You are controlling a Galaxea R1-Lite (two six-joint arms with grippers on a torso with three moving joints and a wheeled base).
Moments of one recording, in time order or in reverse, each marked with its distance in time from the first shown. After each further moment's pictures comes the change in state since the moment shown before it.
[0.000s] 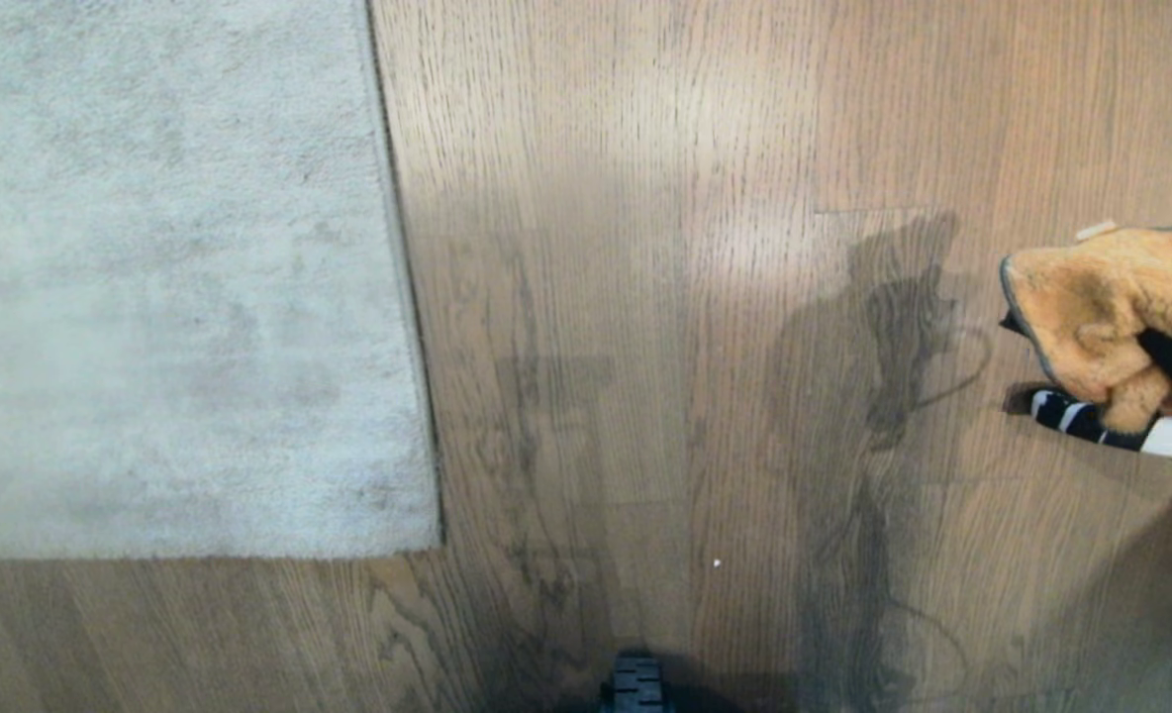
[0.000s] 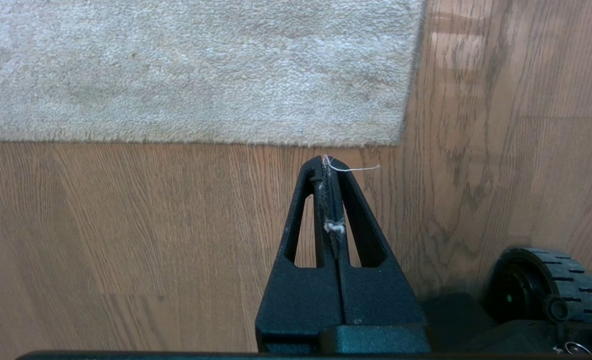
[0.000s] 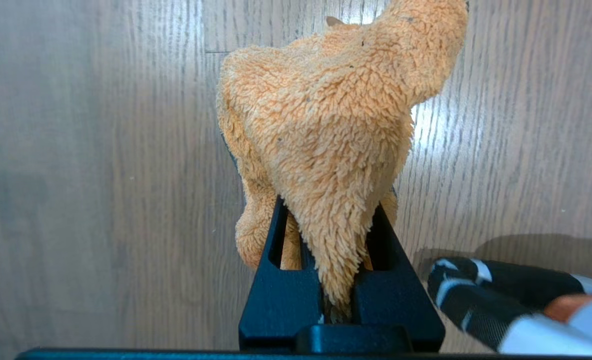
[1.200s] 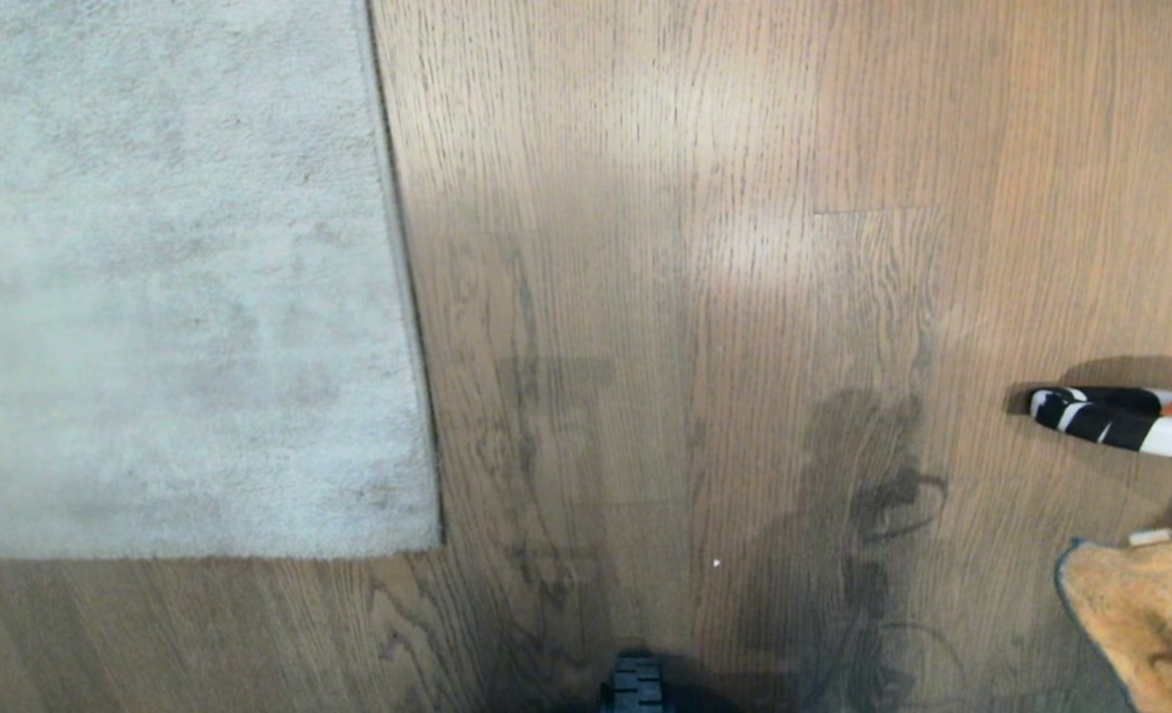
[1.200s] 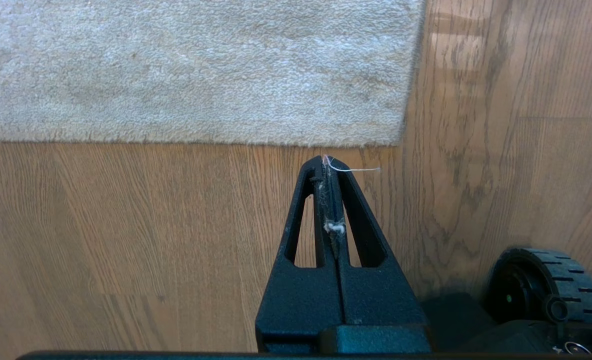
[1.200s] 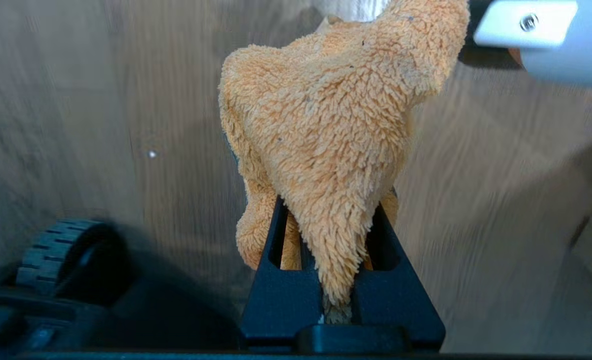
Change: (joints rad) left arm 0.000 0.000 0.000 0.000 0.000 0.000; right arm 0.054 -0.802 0.226 0.857 -0.100 -0.102
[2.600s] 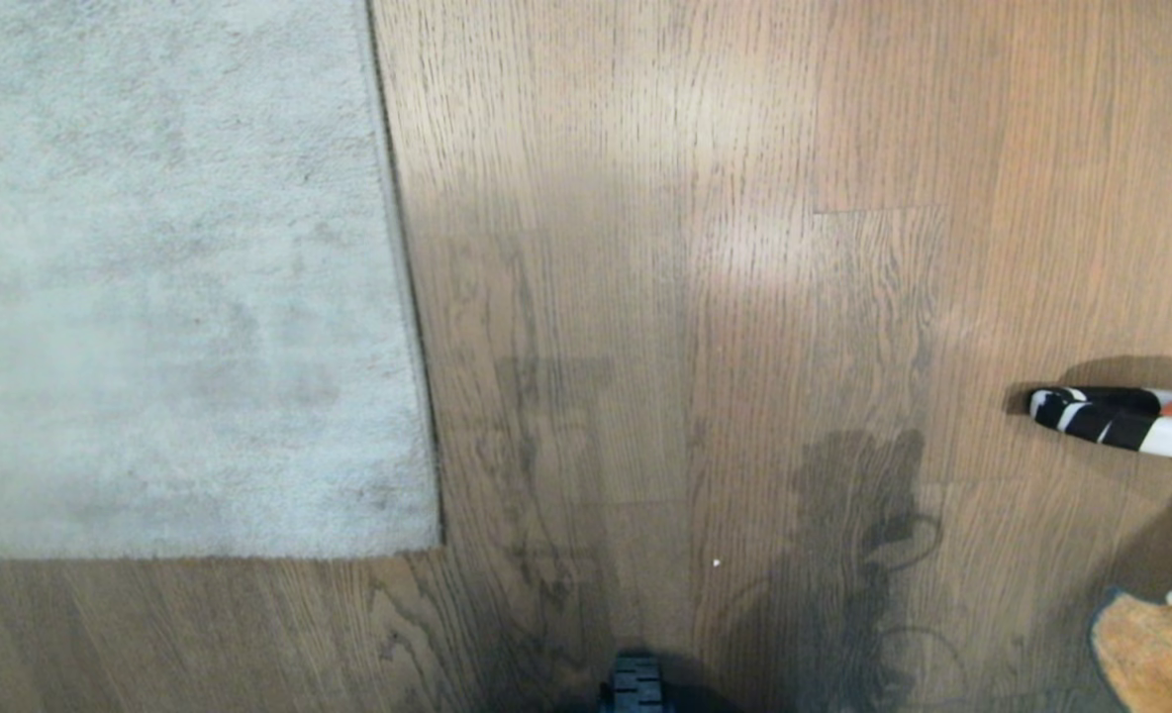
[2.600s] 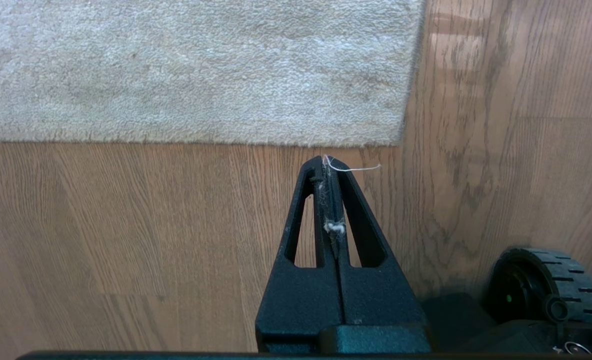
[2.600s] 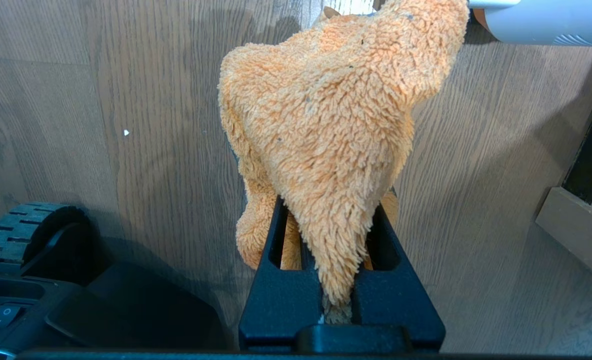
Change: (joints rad) left arm 0.000 0.000 0.000 0.000 0.000 0.000; right arm -0.049 -0.301 0.000 0.276 -0.016 -0.036
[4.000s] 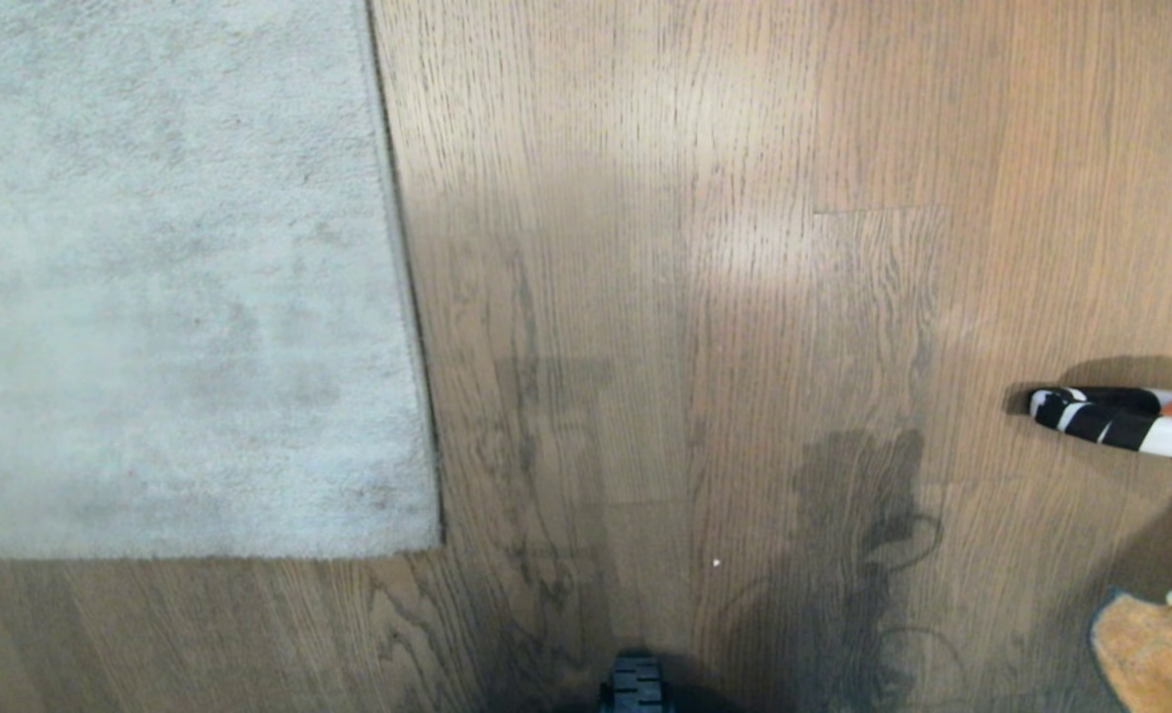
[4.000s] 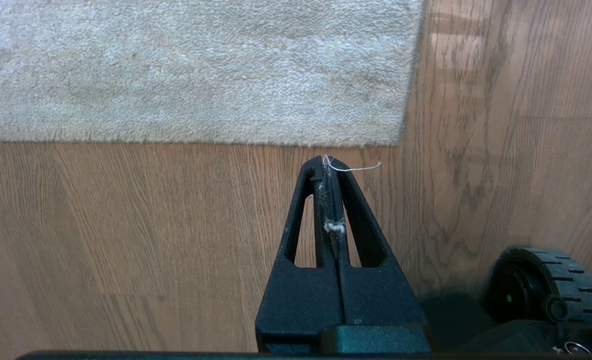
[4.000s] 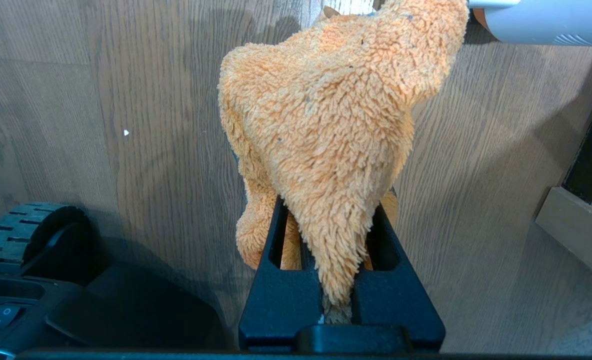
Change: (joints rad) left arm 0.000 0.000 0.000 0.001 0.000 -0.001; right arm 0.000 0.000 0.000 0.000 0.000 0.000
